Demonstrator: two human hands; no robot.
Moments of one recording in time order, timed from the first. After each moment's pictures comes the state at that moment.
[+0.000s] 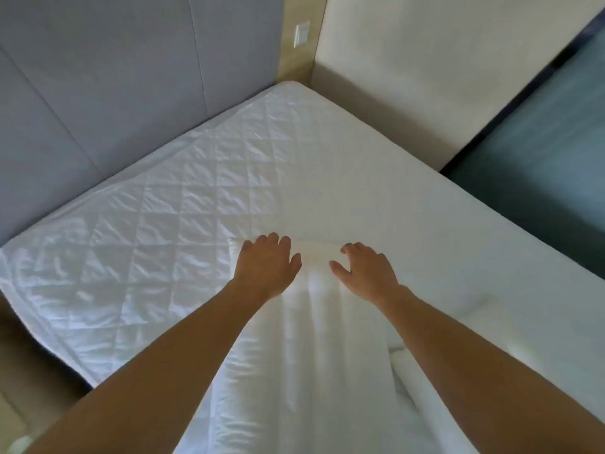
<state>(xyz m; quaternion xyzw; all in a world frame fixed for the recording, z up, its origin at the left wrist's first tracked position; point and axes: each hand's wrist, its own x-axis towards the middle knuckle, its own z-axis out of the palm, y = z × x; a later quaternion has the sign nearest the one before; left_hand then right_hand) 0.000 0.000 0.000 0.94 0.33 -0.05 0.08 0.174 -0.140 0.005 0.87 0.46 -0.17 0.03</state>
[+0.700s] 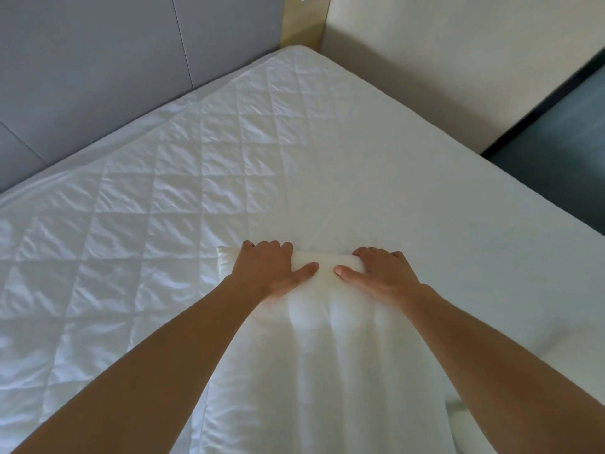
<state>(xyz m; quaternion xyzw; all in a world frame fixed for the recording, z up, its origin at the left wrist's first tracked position) 0.061 0.084 -0.153 0.93 0.31 -0.14 0.16 0.255 -0.079 -0.136 0.87 0.44 -0.24 0.03</state>
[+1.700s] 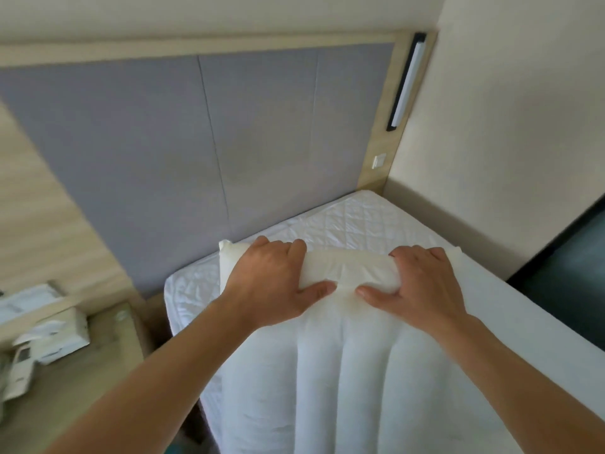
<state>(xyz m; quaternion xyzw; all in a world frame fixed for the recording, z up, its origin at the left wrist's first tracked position) -0.173 -0.053 0.284 0.92 0.33 0.22 -0.03 0.078 -0.160 0.271 0.71 0.65 0.17 -0.19</state>
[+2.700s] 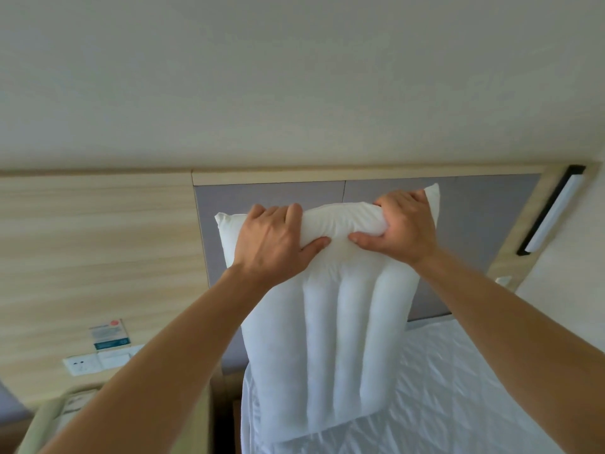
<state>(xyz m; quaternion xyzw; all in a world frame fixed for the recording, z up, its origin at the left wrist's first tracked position) -0.329 0.184 0.426 0.76 0.47 0.37 -0.26 -0.055 0.239 0.435 0.42 0.75 0.32 -0.40</state>
